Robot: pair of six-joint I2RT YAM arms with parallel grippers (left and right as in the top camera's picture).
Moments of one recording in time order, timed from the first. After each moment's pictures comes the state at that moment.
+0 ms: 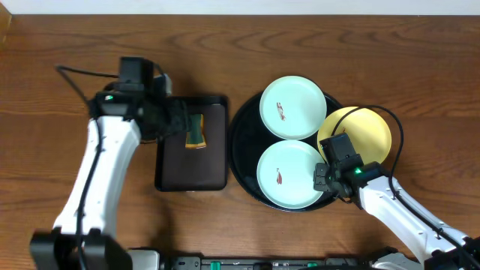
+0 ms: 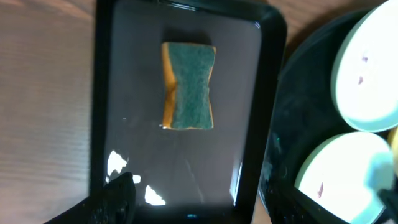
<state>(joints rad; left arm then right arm) -0.06 1.51 1.26 -1.01 0.21 -0.25 0.40 1.35 0.59 -0.53 0.06 0.51</state>
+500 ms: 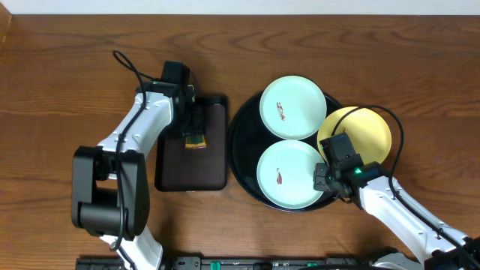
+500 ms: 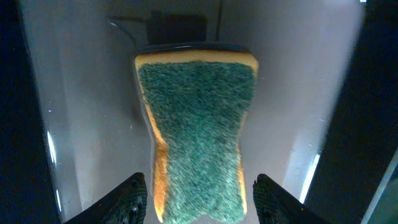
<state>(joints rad) -0.14 1.85 1.25 -0.83 0.12 -0.25 0.40 1.35 0.59 -0.53 0.06 0.51</state>
